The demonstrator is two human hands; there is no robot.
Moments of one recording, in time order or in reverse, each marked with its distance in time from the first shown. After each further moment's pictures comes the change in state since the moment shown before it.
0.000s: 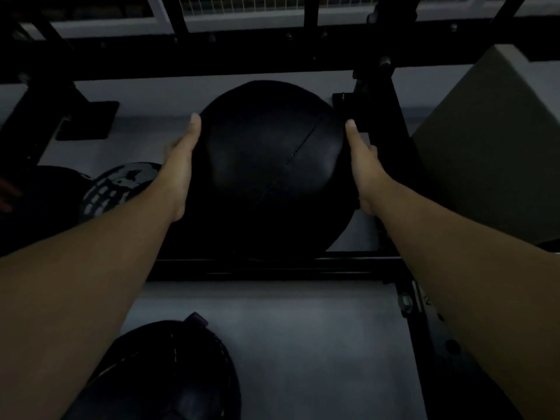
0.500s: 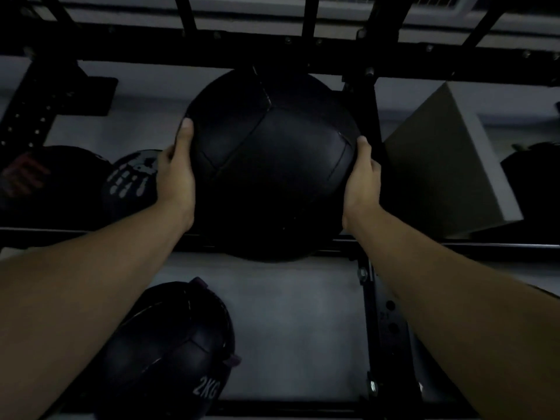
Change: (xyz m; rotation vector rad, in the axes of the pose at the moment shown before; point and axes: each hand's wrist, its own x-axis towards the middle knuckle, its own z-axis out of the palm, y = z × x) left_hand -0.092 0.042 -0.005 -0.208 0.167 -0.028; right_hand -0.128 -0.044 -0.006 0.185 0.245 0.028
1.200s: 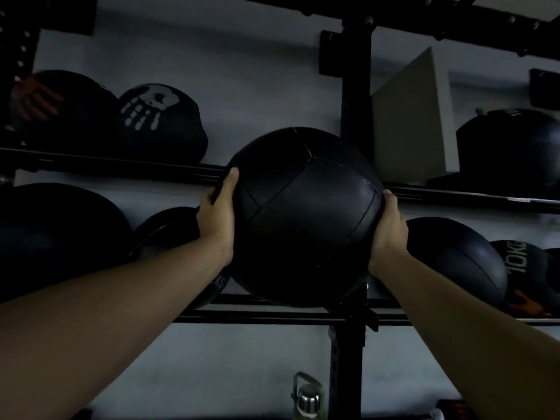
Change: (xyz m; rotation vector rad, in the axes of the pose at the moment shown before) left_hand -0.186 -0.032 -0.020 -0.043 0.124 -0.457; right_hand -0.161 0.009 -0.126 -0.177 0.263 0.290
